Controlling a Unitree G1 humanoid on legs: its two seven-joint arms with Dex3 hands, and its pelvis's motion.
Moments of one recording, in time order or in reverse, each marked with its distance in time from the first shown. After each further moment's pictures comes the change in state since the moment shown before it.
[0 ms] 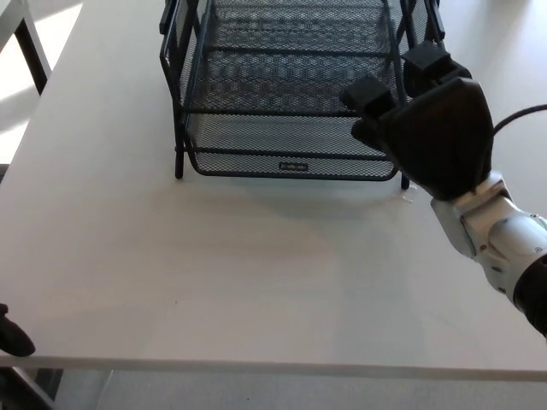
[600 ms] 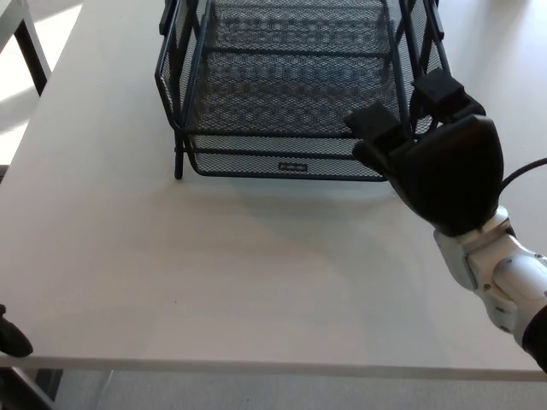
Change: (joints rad) left_arm 0.006 0.000 0.007 0.000 -0.001 -0.003 -0.001; right_arm 0.159 -0.035 -0.059 -0.230 -0.048 0.073 -0.025
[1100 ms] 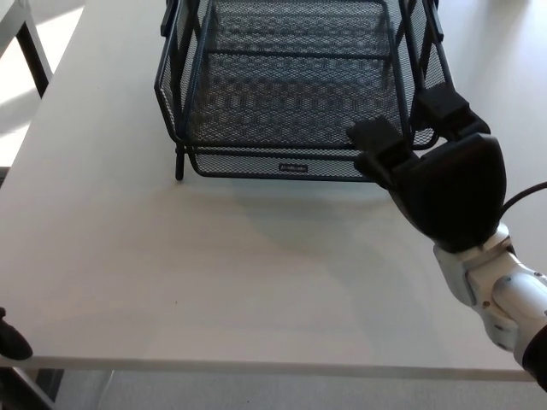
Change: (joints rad) left_arm 0.009 0.000 0.002 -0.002 0.000 0.000 -0.001; right_arm 0.056 0.004 -0.026 -0.056 -0.020 0.019 -0.009
